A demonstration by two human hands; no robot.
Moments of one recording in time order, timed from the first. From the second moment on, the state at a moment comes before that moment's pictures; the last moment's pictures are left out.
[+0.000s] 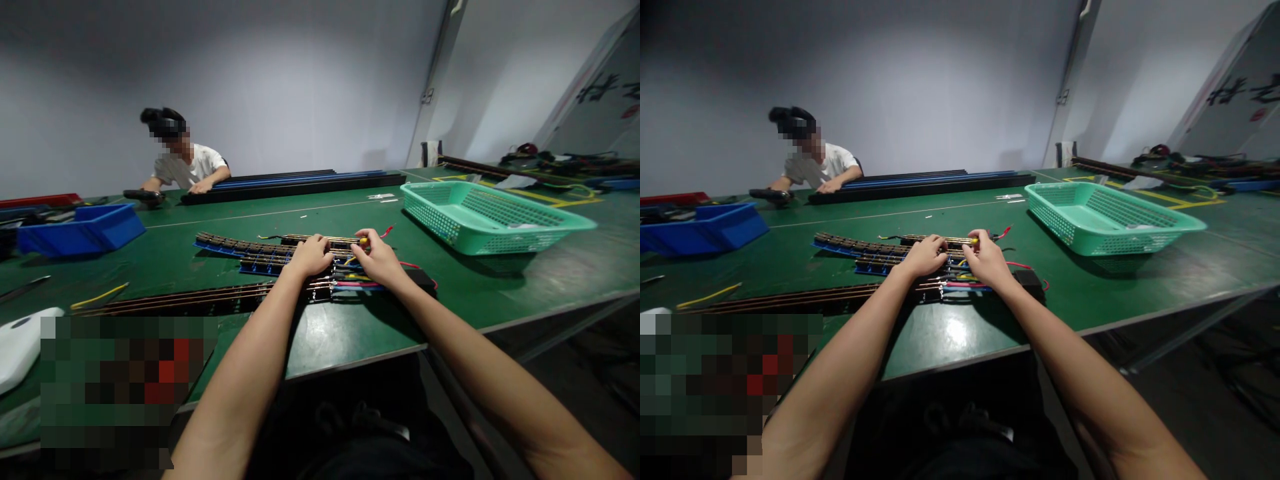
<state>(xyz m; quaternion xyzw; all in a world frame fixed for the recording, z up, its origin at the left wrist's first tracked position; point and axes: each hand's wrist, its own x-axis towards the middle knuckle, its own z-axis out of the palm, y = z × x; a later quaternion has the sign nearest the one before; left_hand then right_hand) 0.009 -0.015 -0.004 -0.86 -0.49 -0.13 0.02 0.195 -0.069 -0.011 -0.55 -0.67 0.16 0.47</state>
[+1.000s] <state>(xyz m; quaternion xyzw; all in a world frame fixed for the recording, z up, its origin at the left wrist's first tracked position) 0.009 -0.014 -0.003 -0.86 -0.50 -0.14 -0.01 0.155 -0.222 -0.040 -0.31 -0.68 0.14 0.65</state>
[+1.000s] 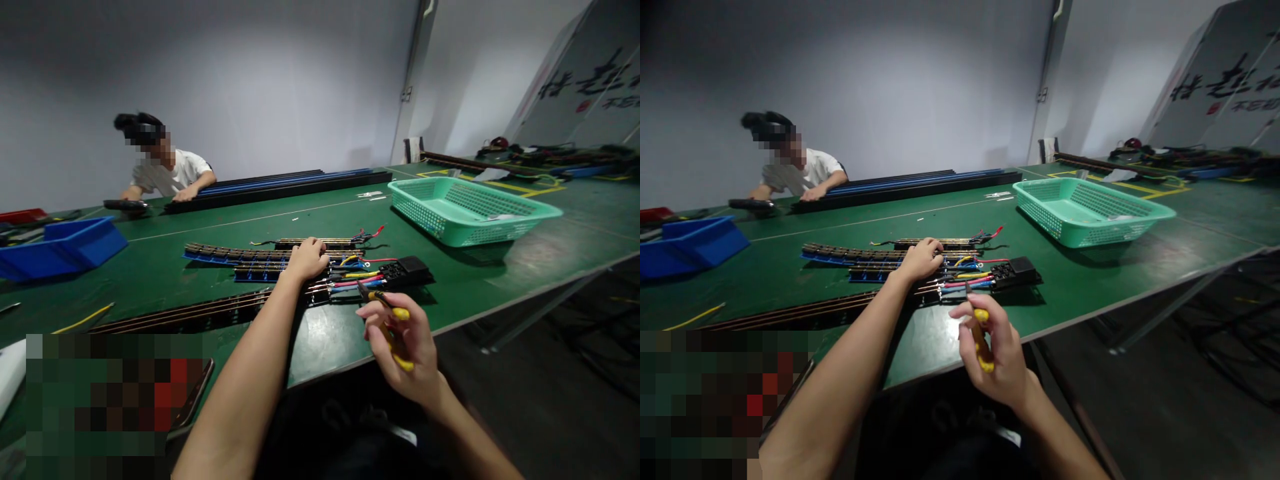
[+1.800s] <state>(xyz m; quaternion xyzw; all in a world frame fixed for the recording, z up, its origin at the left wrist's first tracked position) 0.013 -0.020 -0.003 -0.86 -0.50 -0.12 -0.01 0.144 -0.207 -0.056 -0.37 -0.85 0.02 0.38</state>
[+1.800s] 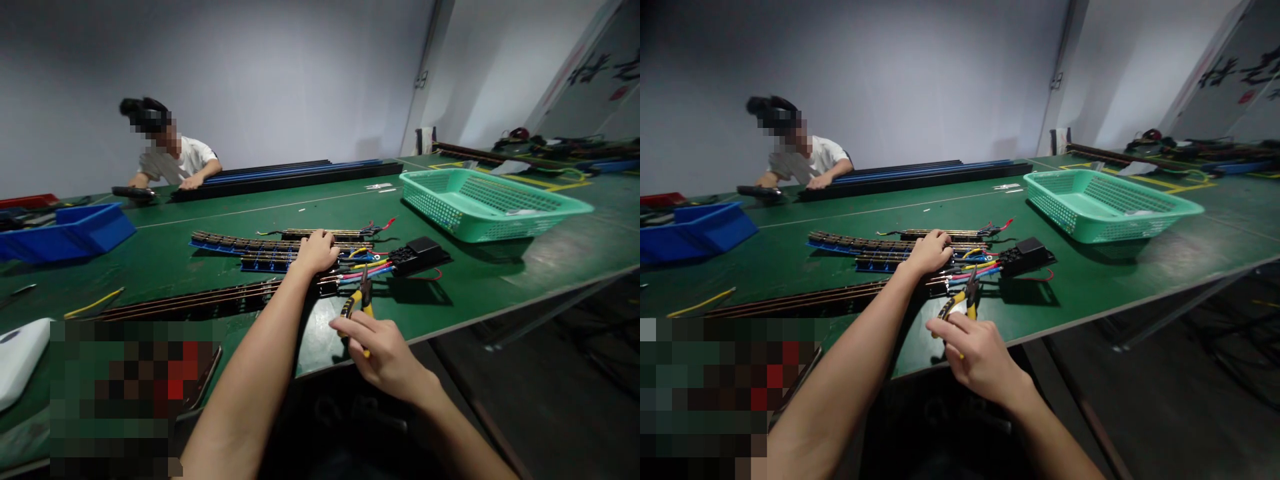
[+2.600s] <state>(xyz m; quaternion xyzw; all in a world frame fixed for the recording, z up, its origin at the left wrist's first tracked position) 0.013 -0.020 -0.002 -0.85 -0.51 -0.12 -0.01 0.131 -0.201 -0.039 -0.40 -0.44 0.39 0.70</state>
